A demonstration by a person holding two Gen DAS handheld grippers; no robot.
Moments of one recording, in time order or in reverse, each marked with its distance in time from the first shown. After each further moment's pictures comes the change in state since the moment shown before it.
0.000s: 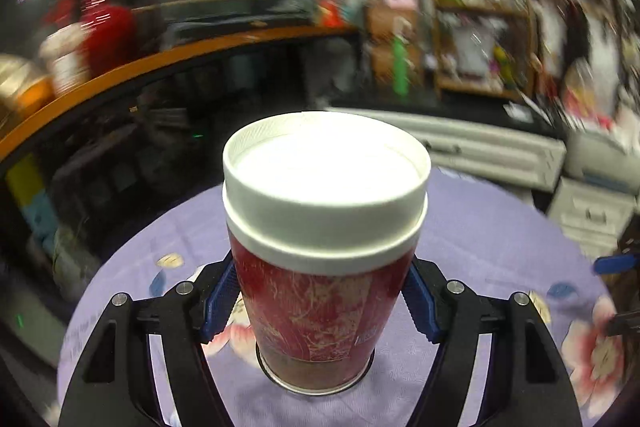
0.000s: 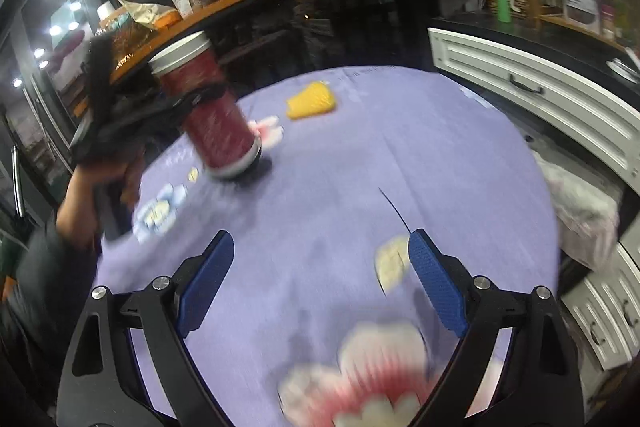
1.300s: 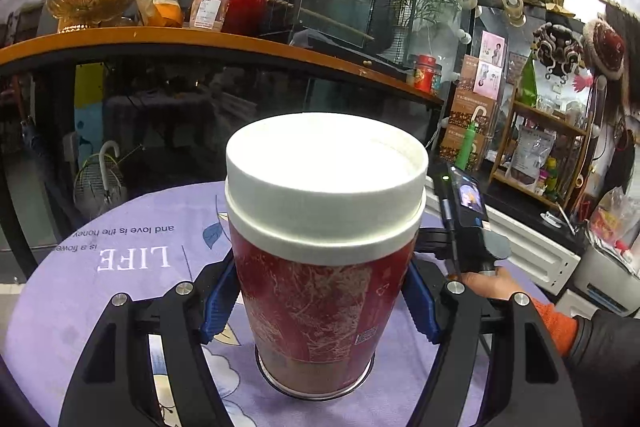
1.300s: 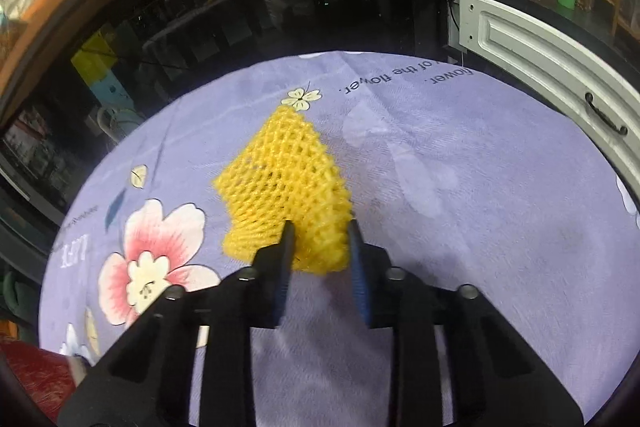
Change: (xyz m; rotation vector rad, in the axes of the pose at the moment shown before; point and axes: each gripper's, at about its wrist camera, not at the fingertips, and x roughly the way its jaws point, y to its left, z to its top) left arm -0.043 0.058 -0.051 -0.355 -0.162 0.107; right arm 0.270 0.006 0.145 0.101 0.155 -0.125
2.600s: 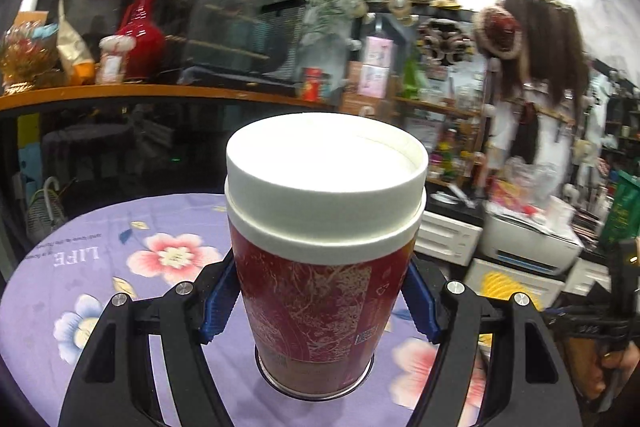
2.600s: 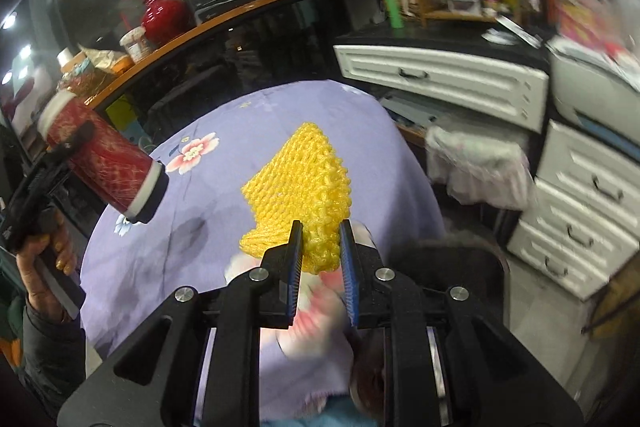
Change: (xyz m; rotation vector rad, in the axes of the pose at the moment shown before) left arm -0.127 -0.134 -0.029 0.134 -0.044 -0.292; right arm -0.389 -0.139 -0.332 0.132 -0.262 -0.075
